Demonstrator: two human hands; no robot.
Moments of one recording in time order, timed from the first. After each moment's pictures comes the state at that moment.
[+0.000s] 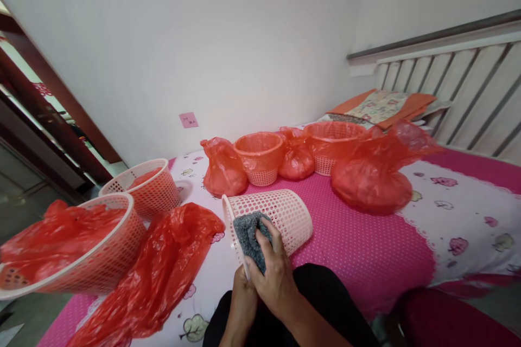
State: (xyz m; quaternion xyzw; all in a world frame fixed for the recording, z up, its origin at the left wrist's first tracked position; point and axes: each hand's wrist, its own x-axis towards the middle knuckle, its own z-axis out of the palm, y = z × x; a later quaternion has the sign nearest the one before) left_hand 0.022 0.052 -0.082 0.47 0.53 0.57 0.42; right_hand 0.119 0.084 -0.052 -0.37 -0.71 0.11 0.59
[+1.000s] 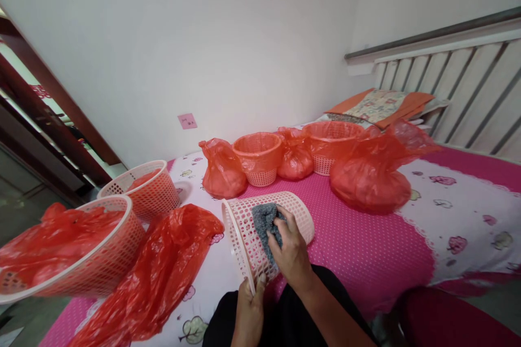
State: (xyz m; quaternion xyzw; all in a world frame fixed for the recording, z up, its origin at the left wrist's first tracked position) left_hand 0.035 0.038 -0.091 0.48 0.55 0.54 0.43; right_hand 0.156 0.129 -0.049 -0.40 -0.71 0.06 0.58
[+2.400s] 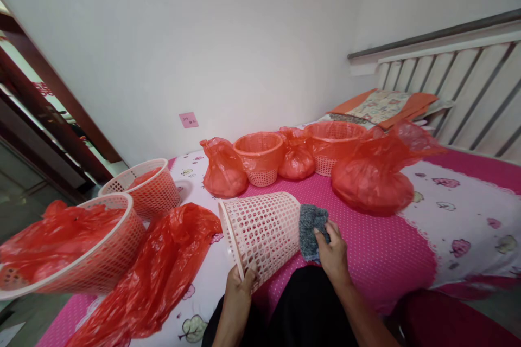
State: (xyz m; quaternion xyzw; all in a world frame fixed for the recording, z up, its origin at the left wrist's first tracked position) left_hand 0.020 0.050 -0.064 0.36 0.50 0.60 0.51; right_hand 0.244 0.171 -0.139 -0.54 -0.53 0.17 0.63
